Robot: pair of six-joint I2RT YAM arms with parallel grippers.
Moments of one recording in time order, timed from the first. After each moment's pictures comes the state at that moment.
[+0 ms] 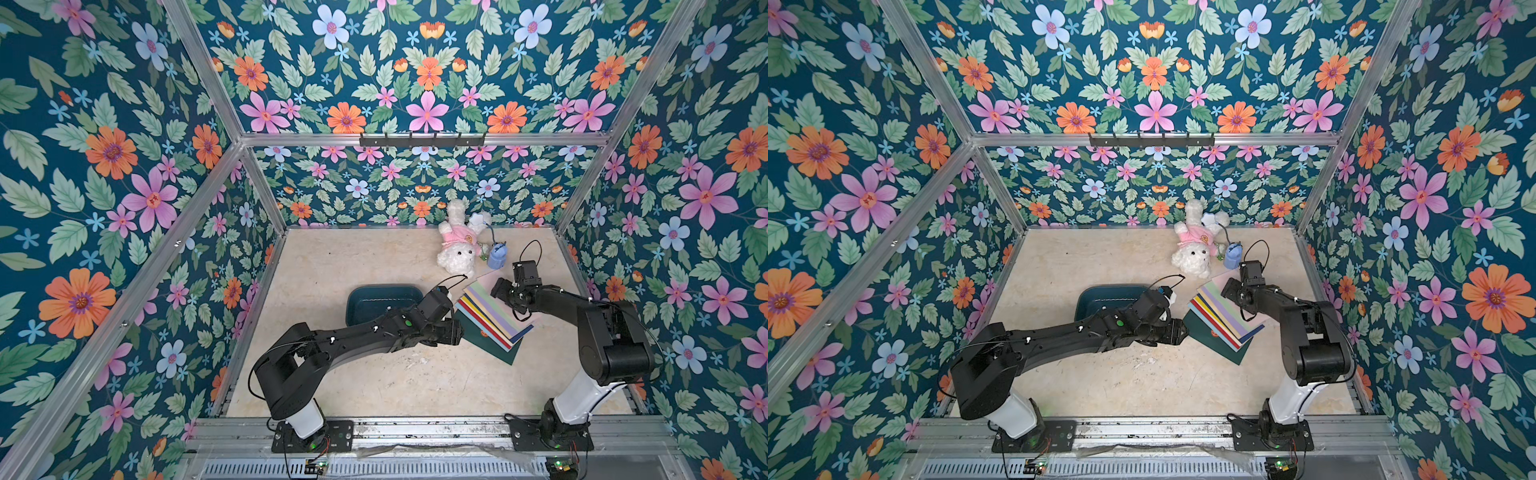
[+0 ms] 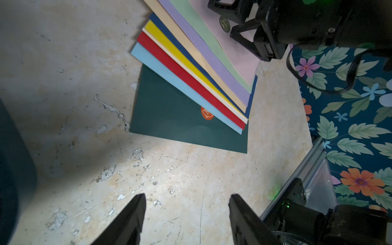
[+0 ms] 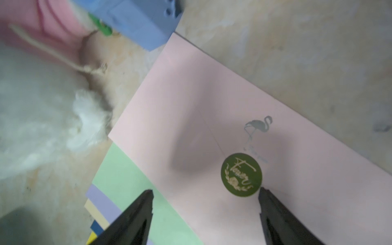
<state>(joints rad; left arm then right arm) -1.02 1.64 1.06 -0.23 0.10 -0.73 0.17 1.71 0.89 -0.18 -0.04 0.63</state>
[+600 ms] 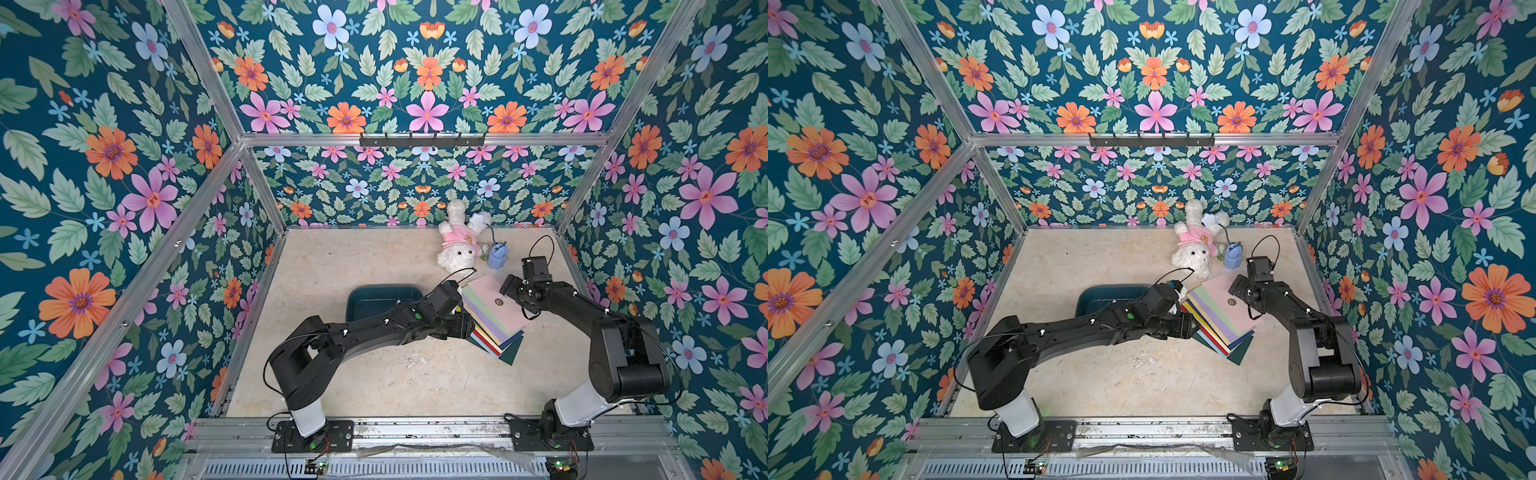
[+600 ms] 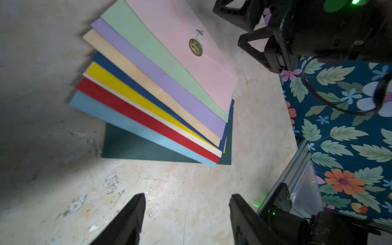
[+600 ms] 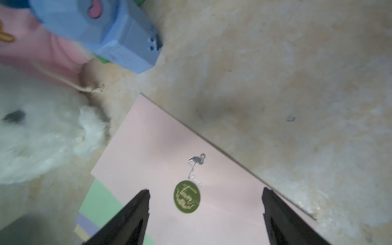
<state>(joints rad) -1.02 1.79 1.24 -0.21 0.16 -0.72 0.09 1.60 0.92 -0.32 0.03 0.62</state>
